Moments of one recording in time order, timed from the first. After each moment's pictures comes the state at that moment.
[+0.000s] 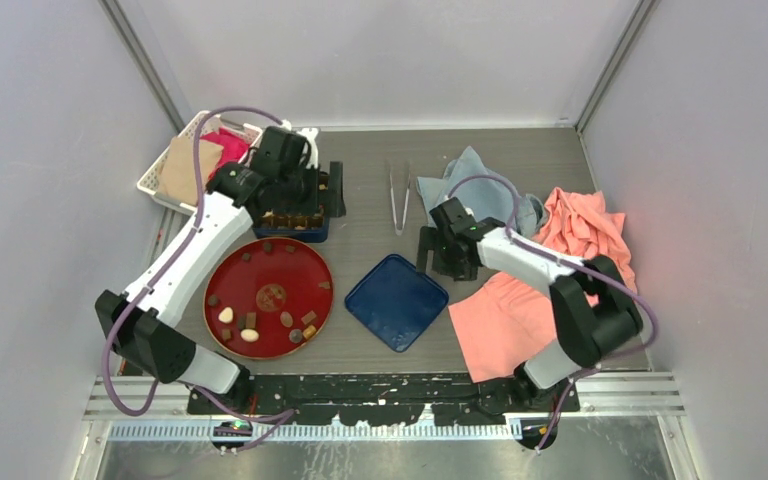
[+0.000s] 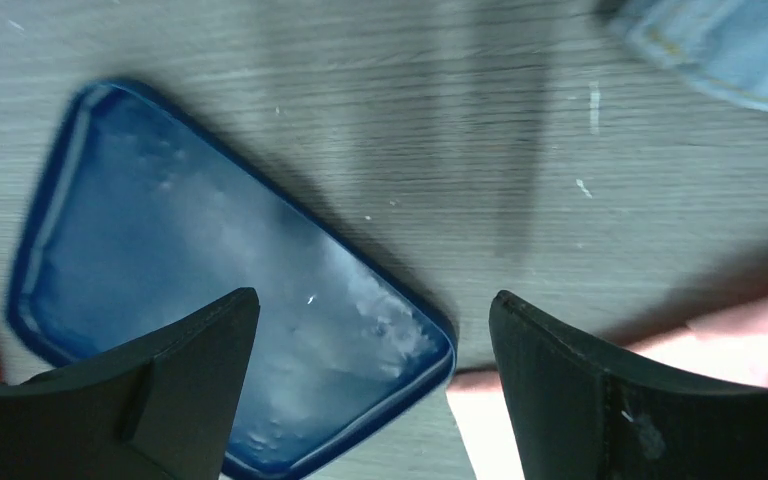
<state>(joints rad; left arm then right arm) -0.49 1.48 1.60 -0.89 0.04 -0.34 0.51 1.48 0.93 -0.55 0.07 0.65</state>
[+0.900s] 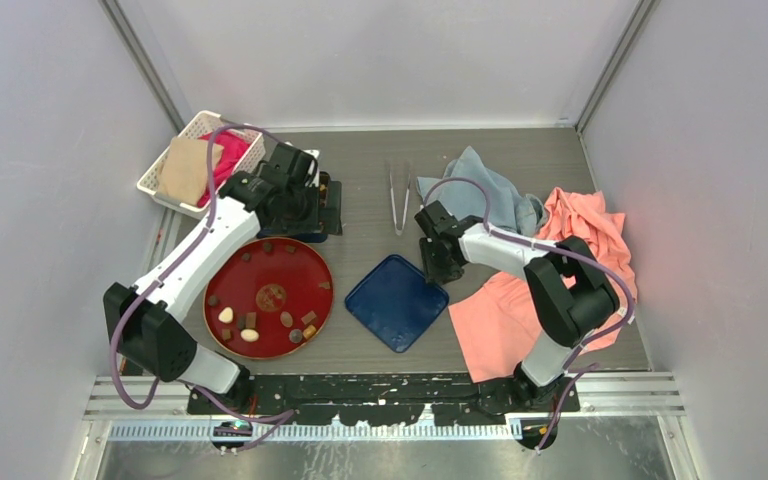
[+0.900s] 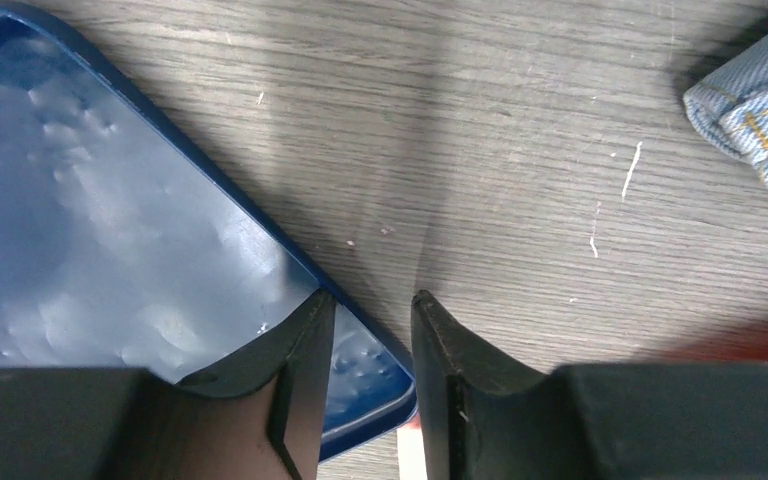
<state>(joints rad) -0.49 1.47 1.42 -0.92 0.00 -0.40 0.57 1.68 1.00 -0.57 0.09 0.40</state>
